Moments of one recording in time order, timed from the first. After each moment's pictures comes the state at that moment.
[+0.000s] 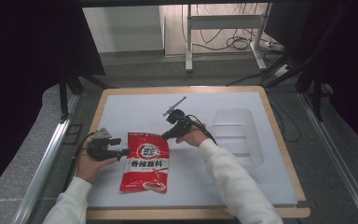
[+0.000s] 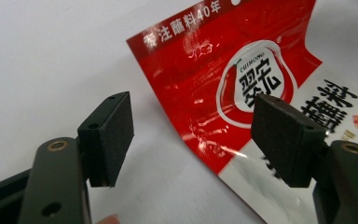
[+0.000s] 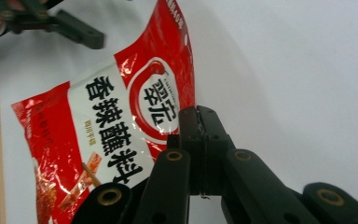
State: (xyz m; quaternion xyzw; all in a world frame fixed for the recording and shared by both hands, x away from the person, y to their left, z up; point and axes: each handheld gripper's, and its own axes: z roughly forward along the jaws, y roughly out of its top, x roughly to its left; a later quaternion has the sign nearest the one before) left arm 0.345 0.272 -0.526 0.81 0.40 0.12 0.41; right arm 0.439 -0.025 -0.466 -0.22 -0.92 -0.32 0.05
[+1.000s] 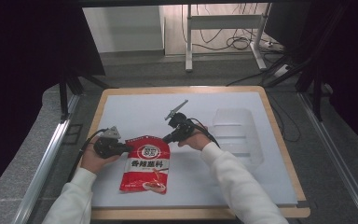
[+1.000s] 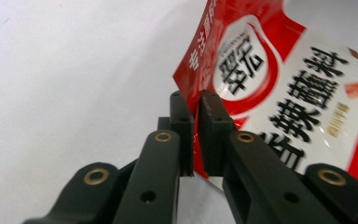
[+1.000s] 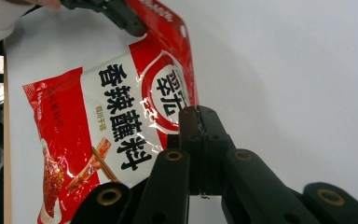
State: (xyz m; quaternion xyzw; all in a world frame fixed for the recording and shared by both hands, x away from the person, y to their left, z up) left arm 0.354 0.257 -0.522 0.87 0.30 0.10 0.37; right arm 0.426 -0.033 -0.466 -0.20 -0.92 -0.32 0.05
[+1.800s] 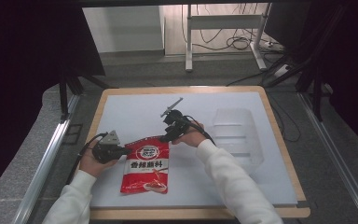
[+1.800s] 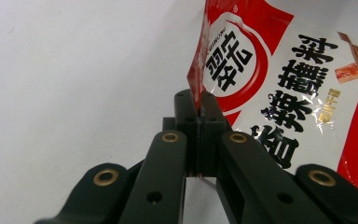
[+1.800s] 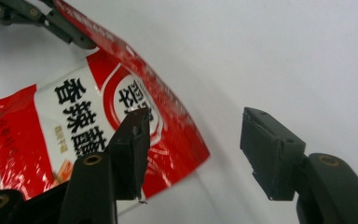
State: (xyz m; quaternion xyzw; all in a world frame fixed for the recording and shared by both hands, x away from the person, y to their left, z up) left arm 0.339 0.256 -0.522 0.88 0.29 0.13 0.36; right arm 0.438 -0.017 -0.469 -0.22 -0.93 -0.31 0.00
